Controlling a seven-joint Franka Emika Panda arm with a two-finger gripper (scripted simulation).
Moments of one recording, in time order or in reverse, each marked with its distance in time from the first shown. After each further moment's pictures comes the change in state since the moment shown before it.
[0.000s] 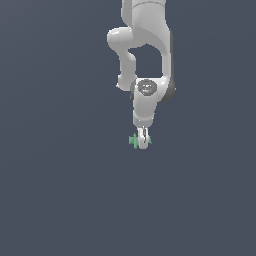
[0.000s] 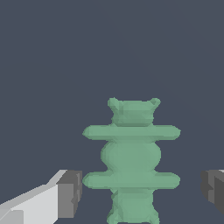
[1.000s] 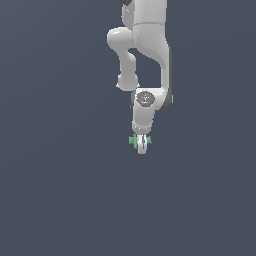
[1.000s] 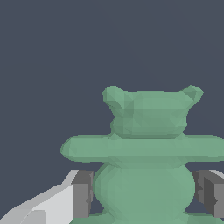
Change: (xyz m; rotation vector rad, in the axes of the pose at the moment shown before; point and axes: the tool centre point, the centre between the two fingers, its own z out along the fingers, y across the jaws) arm 0.000 0.001 0.049 0.000 0.000 0.005
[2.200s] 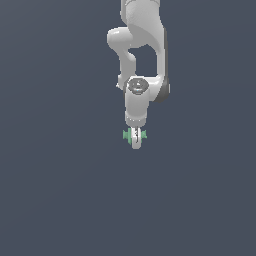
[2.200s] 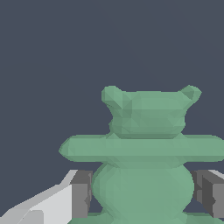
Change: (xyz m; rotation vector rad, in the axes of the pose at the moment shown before) arm 0.031 -0.005 -0.058 -0.001 -0.001 0.001
